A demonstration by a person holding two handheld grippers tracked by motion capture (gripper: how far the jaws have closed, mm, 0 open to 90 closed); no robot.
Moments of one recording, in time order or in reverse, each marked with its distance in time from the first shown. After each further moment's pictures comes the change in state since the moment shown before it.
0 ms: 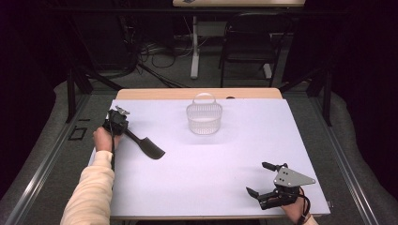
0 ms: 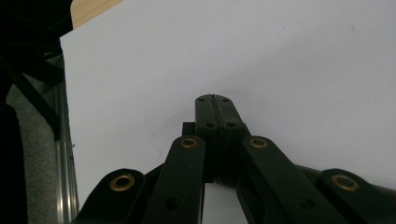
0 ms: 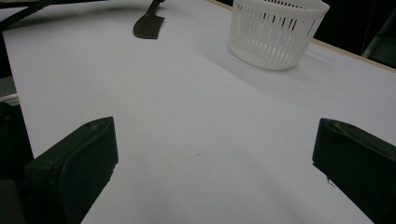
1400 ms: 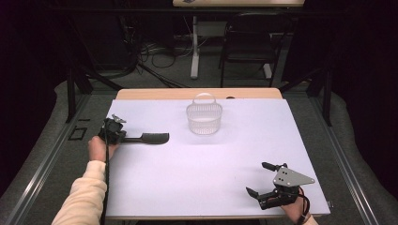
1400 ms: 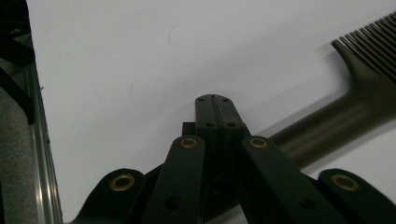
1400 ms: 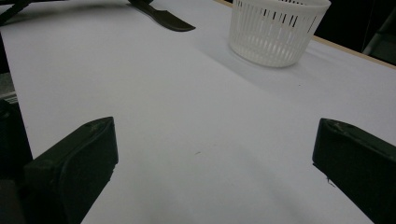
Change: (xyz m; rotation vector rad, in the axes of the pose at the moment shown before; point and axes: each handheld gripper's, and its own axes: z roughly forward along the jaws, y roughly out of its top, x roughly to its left) left arm -0.006 -0.029 -0.020 0.057 -0.083 -0.007; right arm 0.000 0.000 0.001 0.014 0.000 0.003
